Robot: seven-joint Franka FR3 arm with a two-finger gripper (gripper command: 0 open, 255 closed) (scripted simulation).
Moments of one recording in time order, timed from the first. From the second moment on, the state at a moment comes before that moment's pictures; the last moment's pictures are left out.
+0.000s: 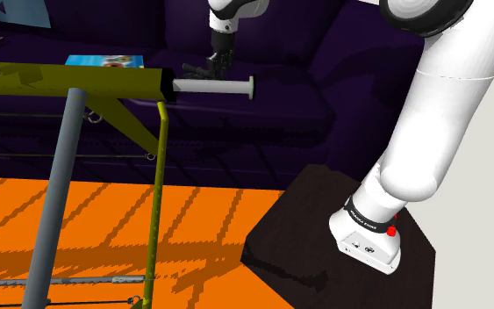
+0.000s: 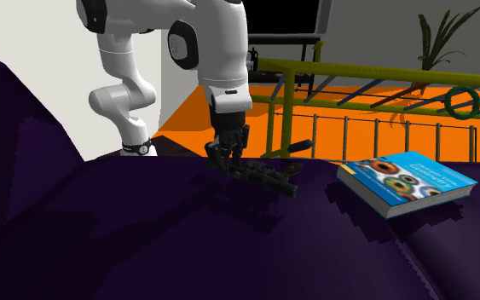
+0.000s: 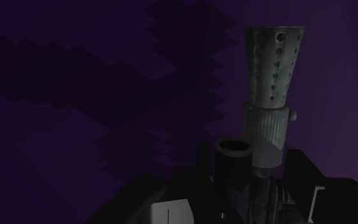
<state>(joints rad) -0.03 0.24 -0.02 -1.72 0.03 1.98 -0.22</state>
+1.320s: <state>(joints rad) -0.03 0.22 -0.02 -1.56 0.03 1.79 -0.22</state>
